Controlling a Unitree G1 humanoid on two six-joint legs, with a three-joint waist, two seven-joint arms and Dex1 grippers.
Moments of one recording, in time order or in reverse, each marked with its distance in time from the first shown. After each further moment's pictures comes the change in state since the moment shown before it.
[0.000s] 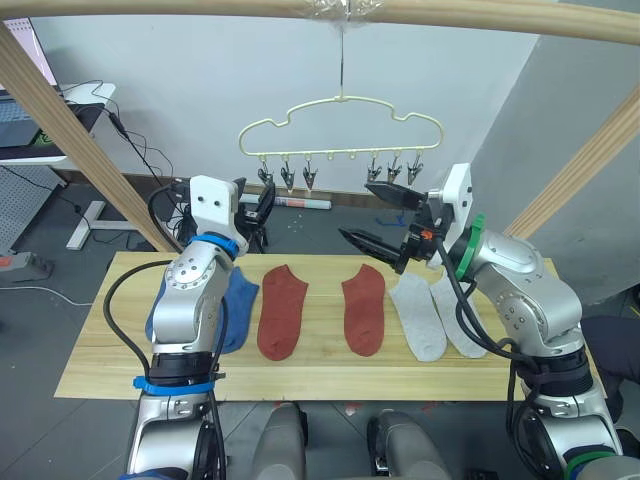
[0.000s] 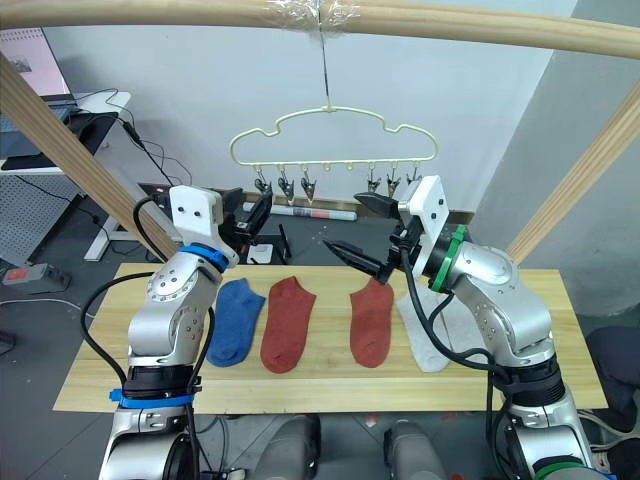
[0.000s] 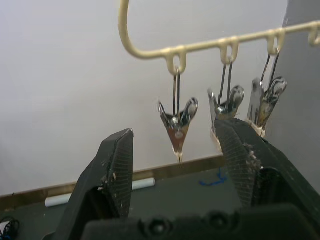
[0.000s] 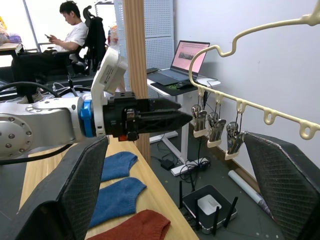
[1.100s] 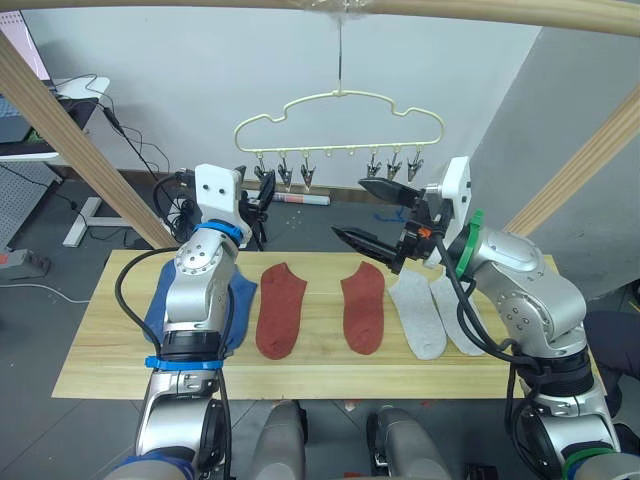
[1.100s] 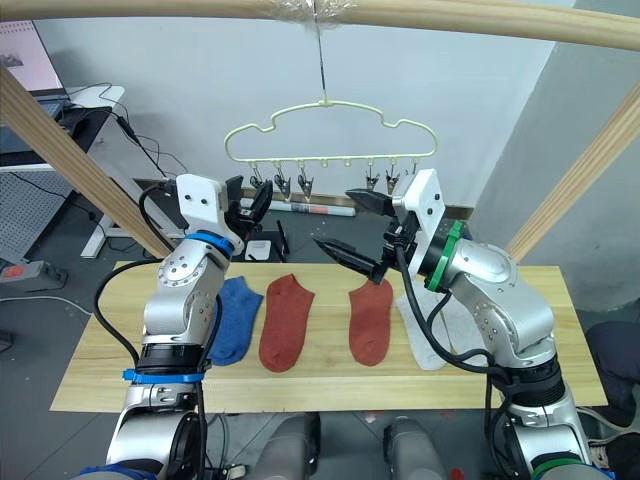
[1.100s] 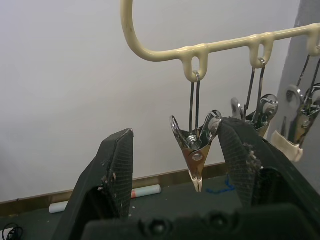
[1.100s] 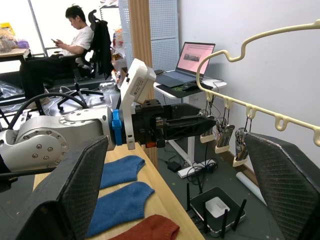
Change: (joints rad) left arm -0.103 -0.013 0.002 0.188 0.042 -0.126 -0.003; right arm -0.025 0.005 0.000 -0.054 0.038 0.064 -0.029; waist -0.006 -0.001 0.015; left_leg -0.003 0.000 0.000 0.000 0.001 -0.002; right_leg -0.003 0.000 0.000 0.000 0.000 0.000
